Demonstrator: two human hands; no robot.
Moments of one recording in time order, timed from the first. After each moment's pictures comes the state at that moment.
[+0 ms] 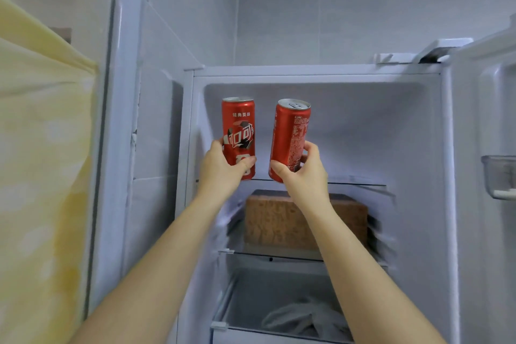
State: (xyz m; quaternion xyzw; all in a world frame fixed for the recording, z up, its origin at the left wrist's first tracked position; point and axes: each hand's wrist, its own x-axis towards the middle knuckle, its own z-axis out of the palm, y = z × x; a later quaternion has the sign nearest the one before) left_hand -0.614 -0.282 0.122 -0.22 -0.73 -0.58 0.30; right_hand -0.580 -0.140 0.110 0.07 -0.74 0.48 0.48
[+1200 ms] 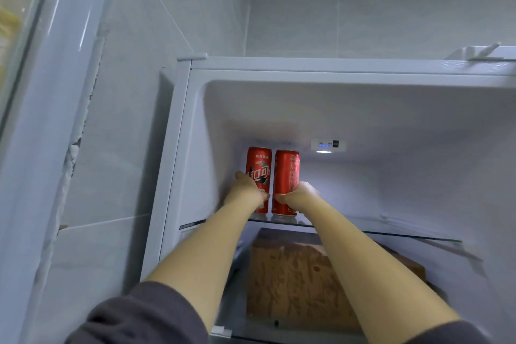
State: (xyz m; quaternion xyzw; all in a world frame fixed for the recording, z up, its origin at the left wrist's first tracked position) left_hand -0.826 -0.202 0.162 -0.14 -0.85 -0.47 0.18; right_hand -0.795 -0.080 0.165 -0.13 -0.89 0.35 0.27
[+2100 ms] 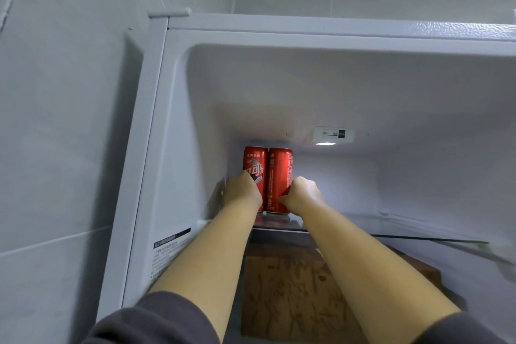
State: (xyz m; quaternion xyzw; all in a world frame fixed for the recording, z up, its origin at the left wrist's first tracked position) left_hand -0.893 -0.170 0.156 -0.14 -0.88 -0.35 0.28; right_hand -0.842 -0.061 0.165 -0.21 -0.90 0.21 0.32
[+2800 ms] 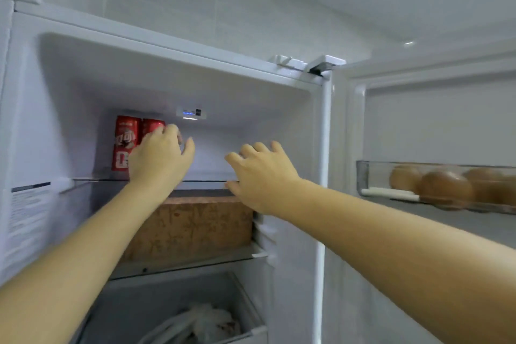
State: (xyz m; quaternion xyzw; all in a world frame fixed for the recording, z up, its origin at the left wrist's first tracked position) left_hand -0.684 -0.173 0.142 -0.29 -0.75 -0.38 0.46; right_hand -0.513 -0.084 0.147 -0.16 -0.90 -0.30 0.27
